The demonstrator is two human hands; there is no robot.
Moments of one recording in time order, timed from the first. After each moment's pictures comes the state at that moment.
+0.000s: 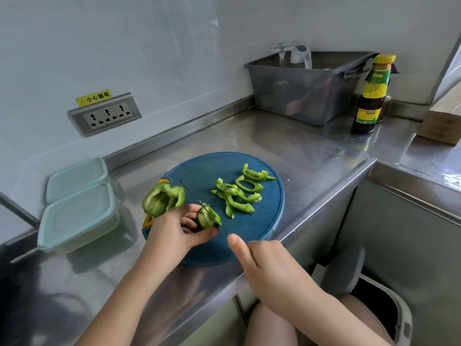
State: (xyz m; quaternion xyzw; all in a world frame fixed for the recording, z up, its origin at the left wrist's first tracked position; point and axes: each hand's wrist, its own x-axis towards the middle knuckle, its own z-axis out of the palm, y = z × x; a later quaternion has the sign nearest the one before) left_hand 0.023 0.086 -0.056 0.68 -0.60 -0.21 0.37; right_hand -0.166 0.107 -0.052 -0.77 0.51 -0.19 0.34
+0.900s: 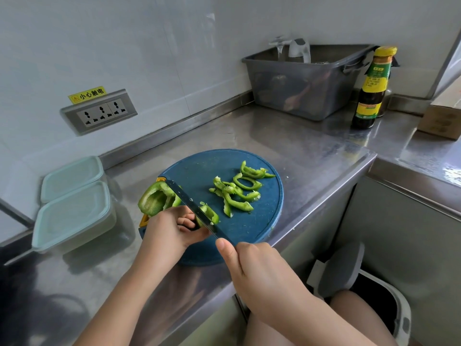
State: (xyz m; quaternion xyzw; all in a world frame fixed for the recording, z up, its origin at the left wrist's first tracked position) left_hand 0.011 0.087 -0.045 0.69 -0.56 -0.25 0.38; right_hand -0.155 0.113 -0.049 -0.80 0.50 -0.16 0.30
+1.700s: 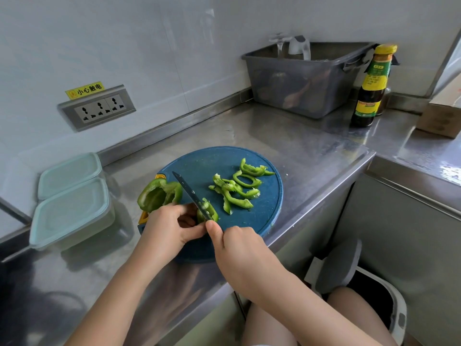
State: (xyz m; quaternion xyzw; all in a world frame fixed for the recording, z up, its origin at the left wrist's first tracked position) left_hand 0.024 0.083 -0.045 0.69 -0.63 -0.19 0.31; right_hand -0.126 0.095 -0.046 -0.75 0.53 -0.16 0.35
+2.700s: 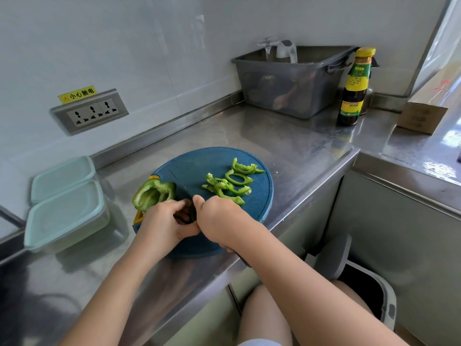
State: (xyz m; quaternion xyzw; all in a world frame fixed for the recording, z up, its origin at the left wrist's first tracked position) left_hand 0.031 0.078 -0.057 0.67 -0.68 -0.13 0.29; right_hand -0.094 0.051 -0.028 -0.80 0.52 -0.02 0.29
